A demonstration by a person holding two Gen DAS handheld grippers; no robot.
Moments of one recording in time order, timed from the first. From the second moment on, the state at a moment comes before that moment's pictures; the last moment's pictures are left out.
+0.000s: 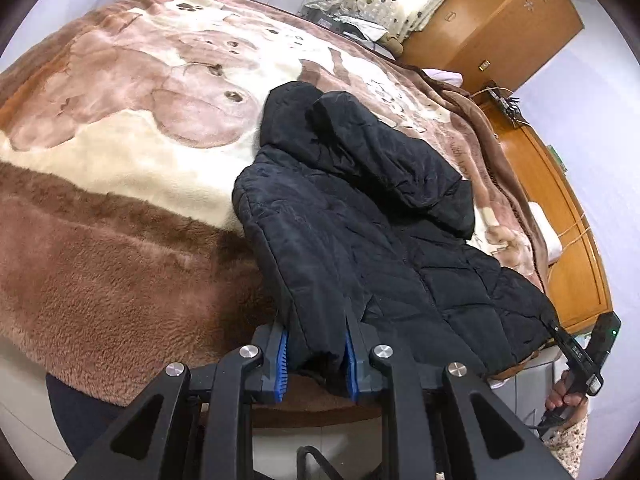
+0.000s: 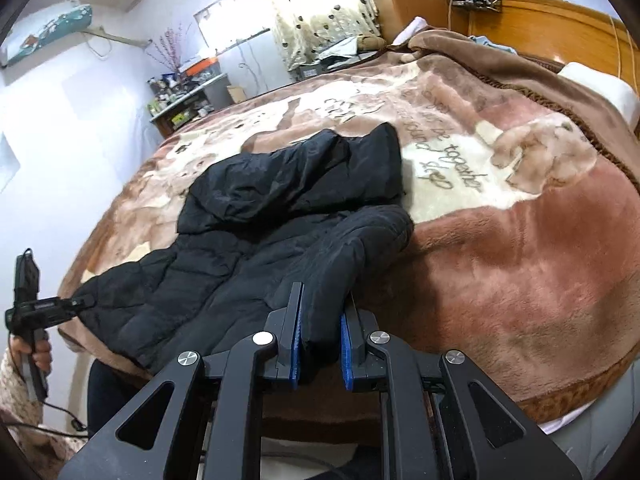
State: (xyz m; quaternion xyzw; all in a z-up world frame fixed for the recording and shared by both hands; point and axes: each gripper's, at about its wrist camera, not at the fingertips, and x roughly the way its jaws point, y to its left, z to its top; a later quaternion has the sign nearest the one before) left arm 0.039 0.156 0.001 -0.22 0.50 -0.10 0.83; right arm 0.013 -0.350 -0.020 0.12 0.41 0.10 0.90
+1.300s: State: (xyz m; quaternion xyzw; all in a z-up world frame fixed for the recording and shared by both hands) left arm 0.361 0.143 0.021 -0.21 0.48 -0.04 0.85; right arm 0.287 -0.365 -0.008 0.16 0.44 0.06 0.88
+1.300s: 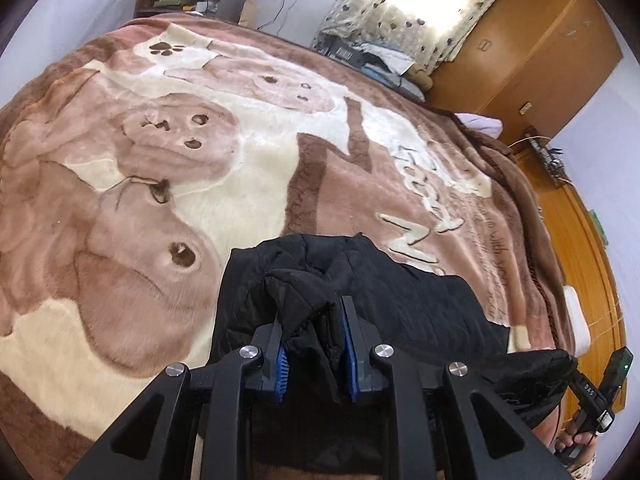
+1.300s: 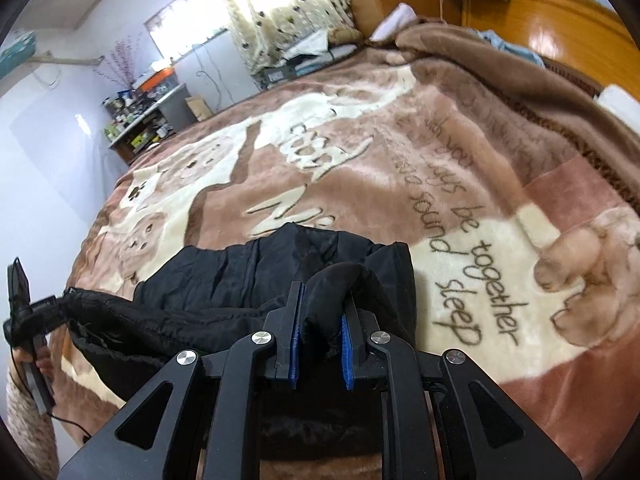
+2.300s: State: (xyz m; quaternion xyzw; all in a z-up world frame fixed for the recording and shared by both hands) left arm 0.377 0.174 -0.005 -0.19 0.46 -0.07 0.87; right arm 0.352 -0.393 -0.021 0.21 0.46 0.02 0.86
